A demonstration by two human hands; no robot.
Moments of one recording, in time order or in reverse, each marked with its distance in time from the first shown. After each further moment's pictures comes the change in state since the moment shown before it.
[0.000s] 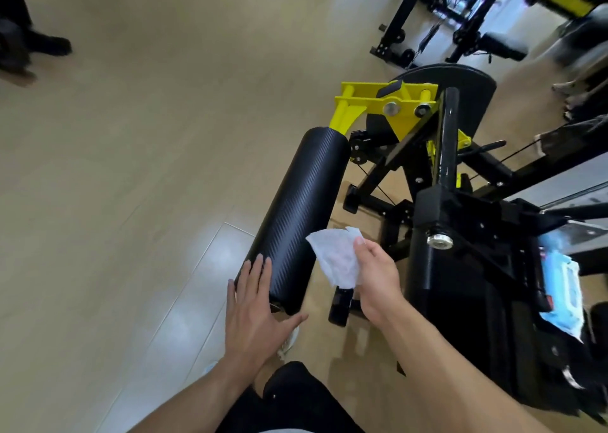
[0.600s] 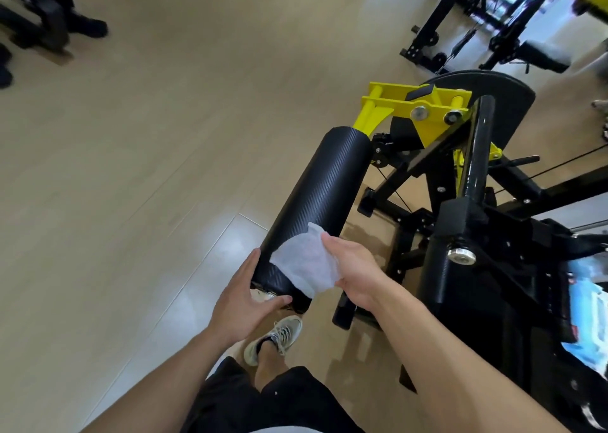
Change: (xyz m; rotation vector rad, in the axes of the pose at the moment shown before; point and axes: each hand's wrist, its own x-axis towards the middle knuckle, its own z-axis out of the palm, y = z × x) left_hand 0.015 -0.036 -0.028 -0.437 -0.175 -0.230; right_hand 0.003 -0.021 0.047 -0.266 -0.334 0.185
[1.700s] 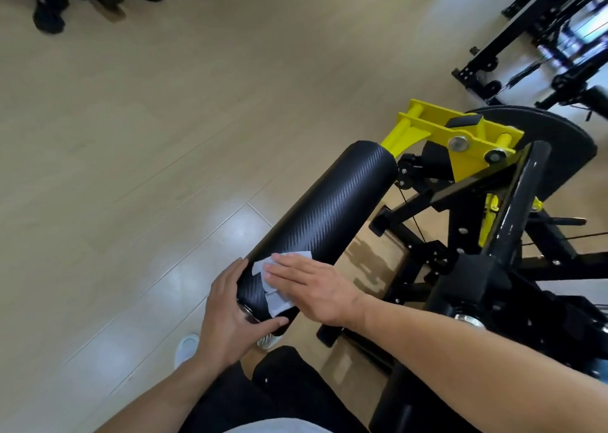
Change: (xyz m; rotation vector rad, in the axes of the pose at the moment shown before) left_hand 0.000 0.007 0.052 -0.126 0.371 -0.022; right_hand 0.103 0.029 -0.021 -1.433 -0.613 -1.519
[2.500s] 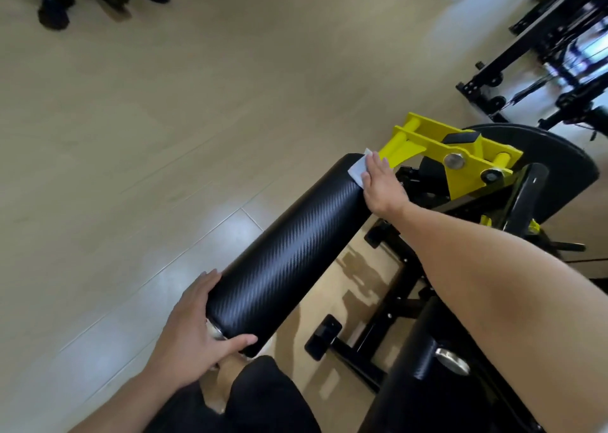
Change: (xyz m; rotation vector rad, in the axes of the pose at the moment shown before) left_hand 0.008 0.007 -0.016 0.134 -0.079 -0.038; right_hand 0.004 0.224 -0.100 0.006 0.033 0.980
